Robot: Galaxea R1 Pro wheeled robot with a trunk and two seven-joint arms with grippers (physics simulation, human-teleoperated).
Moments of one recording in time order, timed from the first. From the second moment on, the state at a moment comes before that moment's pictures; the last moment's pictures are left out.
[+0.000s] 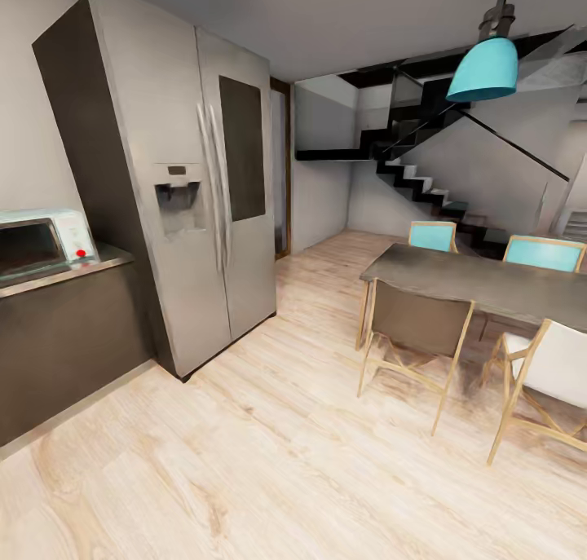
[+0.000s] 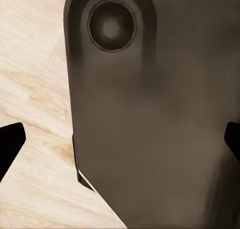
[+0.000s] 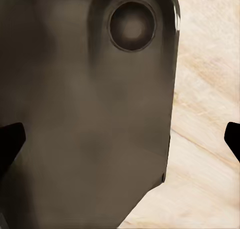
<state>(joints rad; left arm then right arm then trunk) 0.00 0.00 0.00 0.00 0.00 0.00 0.00 0.00 0.00 0.00 0.00 0.00 0.00 0.00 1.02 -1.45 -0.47</state>
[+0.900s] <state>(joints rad) 0.00 0.02 0.00 -0.04 0.01 -0.01 0.00 0.00 0.00 0.01 0.00 0.01 -0.04 -0.01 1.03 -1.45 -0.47</state>
